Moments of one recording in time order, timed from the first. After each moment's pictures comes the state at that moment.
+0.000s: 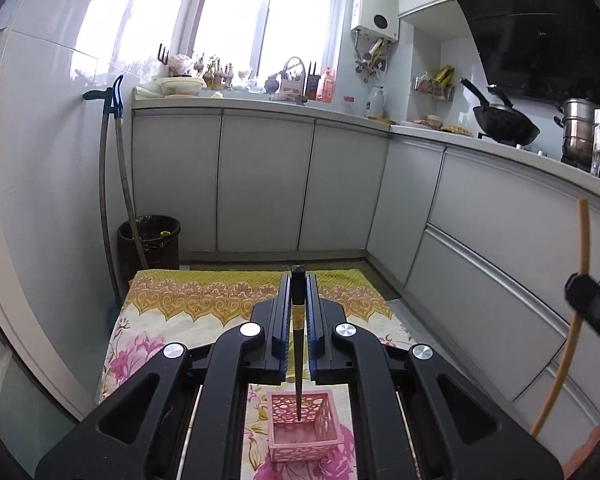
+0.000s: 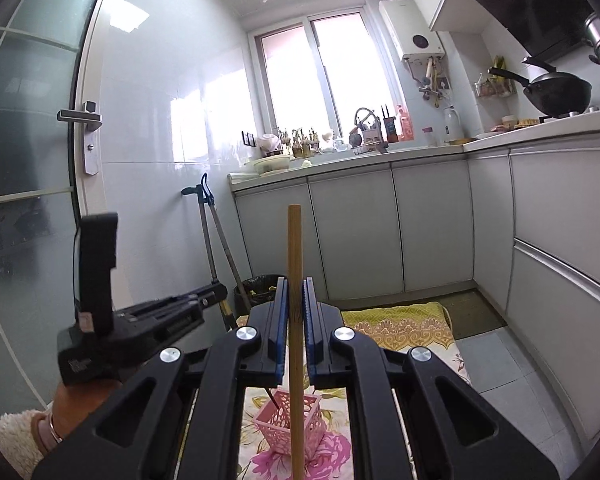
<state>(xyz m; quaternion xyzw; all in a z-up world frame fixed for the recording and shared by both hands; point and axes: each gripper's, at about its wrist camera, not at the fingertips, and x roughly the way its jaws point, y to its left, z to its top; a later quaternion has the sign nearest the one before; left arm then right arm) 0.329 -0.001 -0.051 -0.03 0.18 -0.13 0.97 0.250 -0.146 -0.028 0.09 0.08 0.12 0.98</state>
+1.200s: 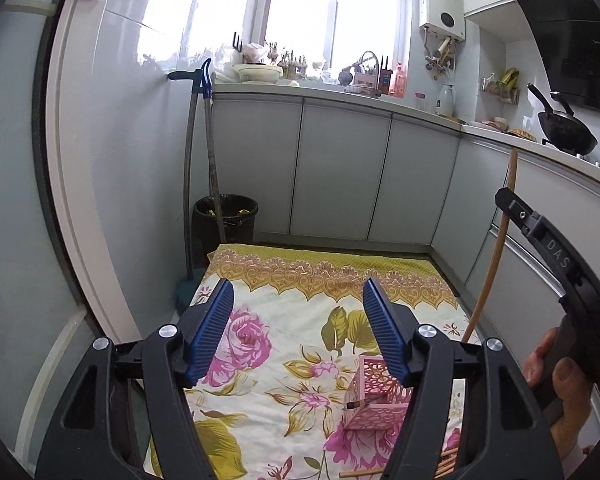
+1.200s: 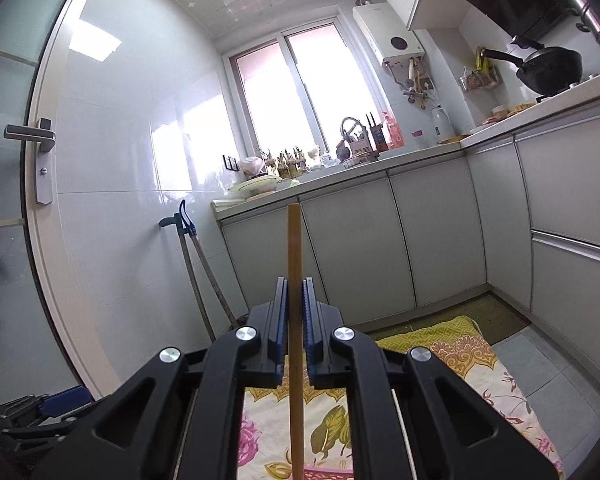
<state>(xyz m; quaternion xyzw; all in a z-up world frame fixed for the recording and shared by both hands) 0.300 0.070 -0.054 -0.05 0.21 -0.01 0.98 0.350 -0.103 -0.057 0.13 0.04 0.09 0.99</state>
